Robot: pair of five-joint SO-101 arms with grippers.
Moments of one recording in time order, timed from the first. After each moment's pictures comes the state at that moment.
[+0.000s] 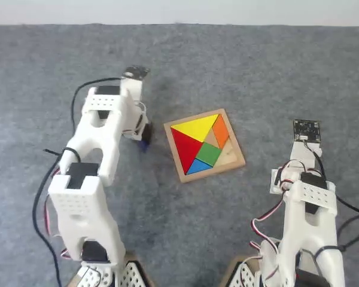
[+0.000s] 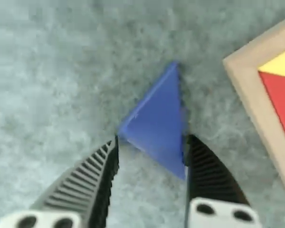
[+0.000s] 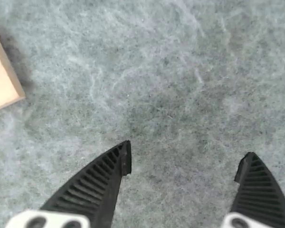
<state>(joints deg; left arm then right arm) -4.3 27.2 0.7 72.0 -9.1 13.9 -32.1 66.6 43.2 10.5</state>
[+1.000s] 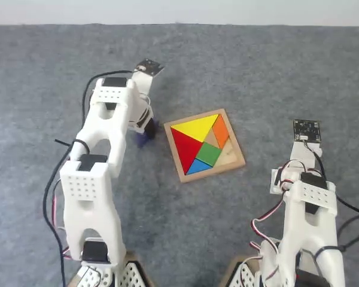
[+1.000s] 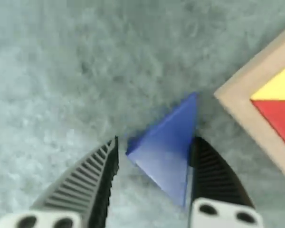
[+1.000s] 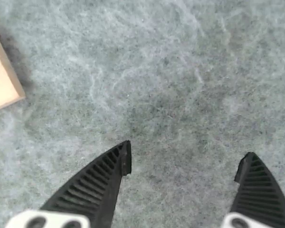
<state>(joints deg) -3.1 38.9 -15.7 74.7 -20.3 13.9 -32.1 66.6 43.2 10.5</state>
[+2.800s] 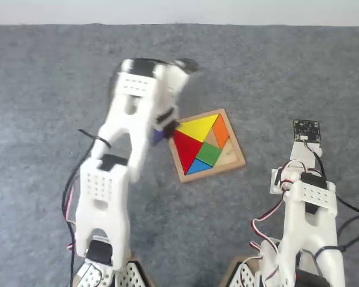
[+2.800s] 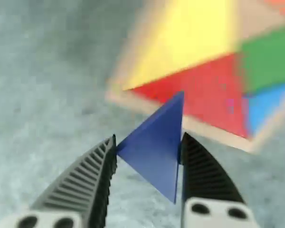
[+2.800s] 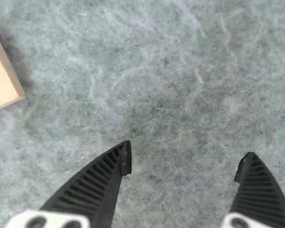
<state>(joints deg) 8.8 40.4 -35.0 98.2 -28.8 13.9 -32.1 66.6 43.2 10.5</state>
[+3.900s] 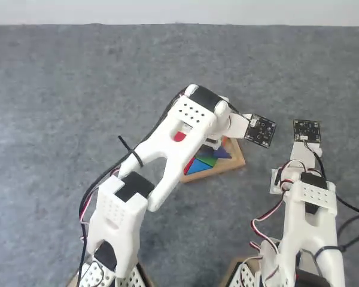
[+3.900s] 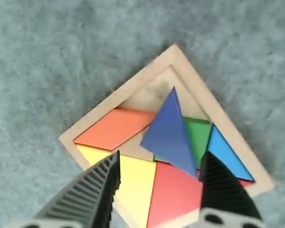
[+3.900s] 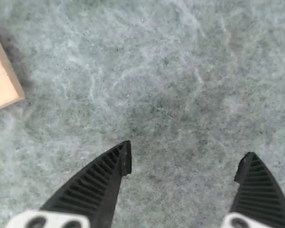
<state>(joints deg) 28.9 30.5 -20.7 80.0 -71.2 13.9 -32.1 66.6 43.2 10.5</state>
